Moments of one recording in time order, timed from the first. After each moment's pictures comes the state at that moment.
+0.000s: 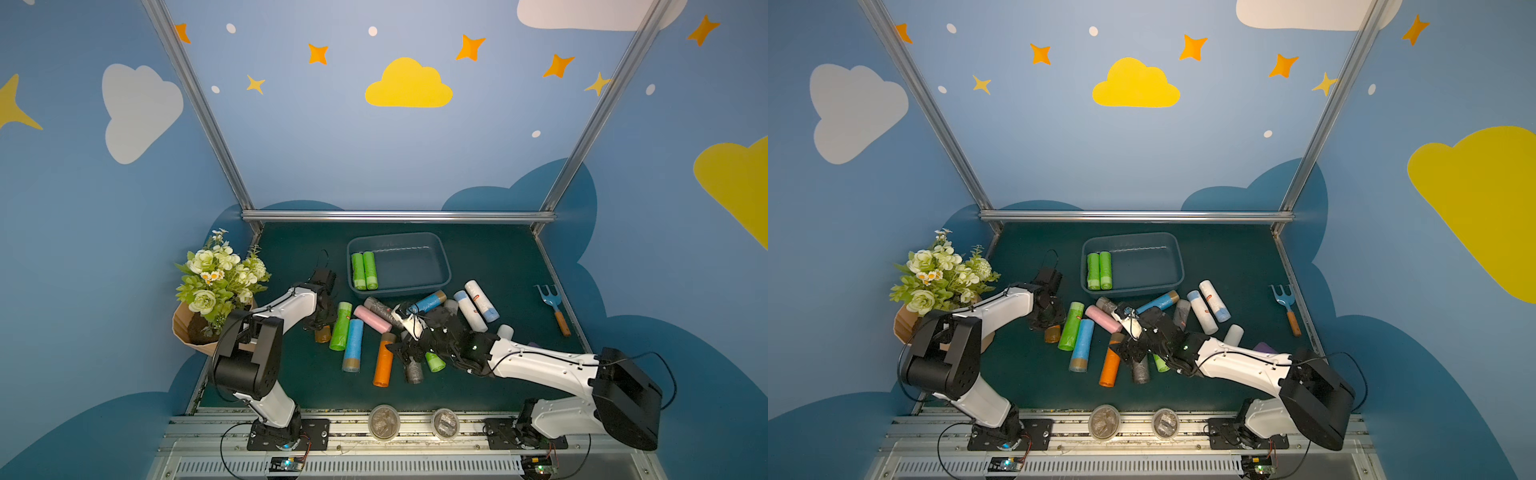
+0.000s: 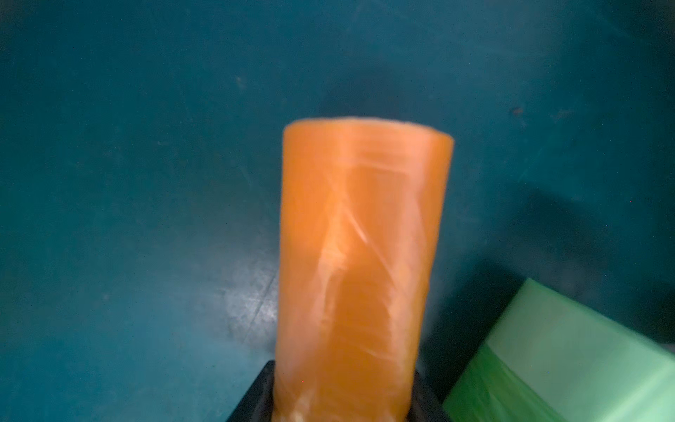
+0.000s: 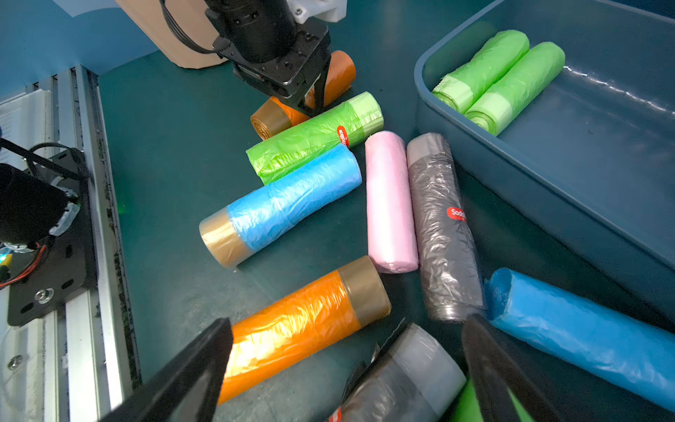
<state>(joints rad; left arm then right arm) -0.20 1.64 0.94 -0.66 -0.16 -0.57 1.02 1.35 0.70 0.07 -0.07 0.04</state>
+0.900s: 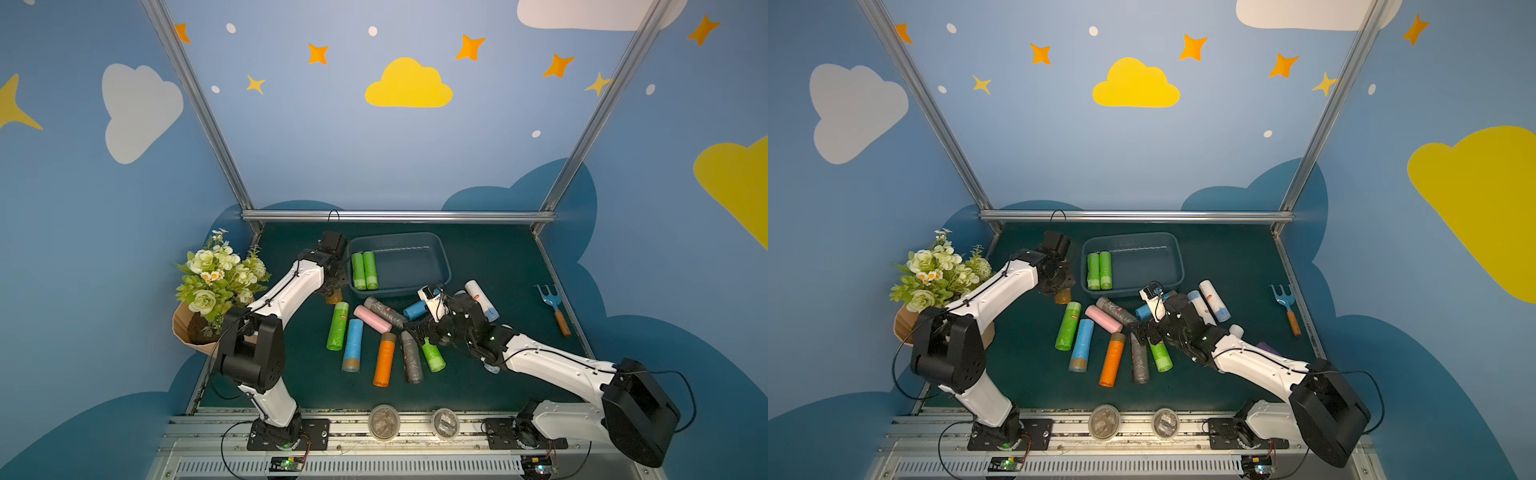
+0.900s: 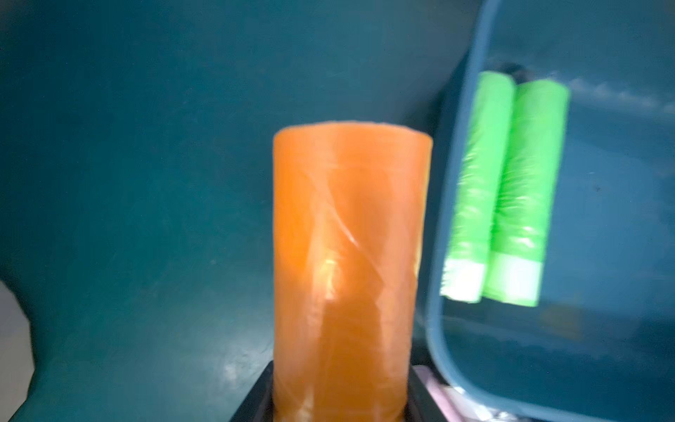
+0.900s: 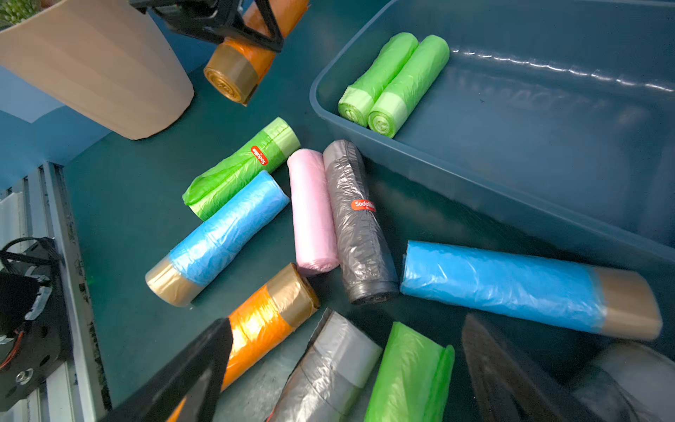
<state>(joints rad) -0.29 1.73 1.39 -0.81 -0.21 -0.58 0.81 1.26 0.64 0.09 -0.14 0.16</state>
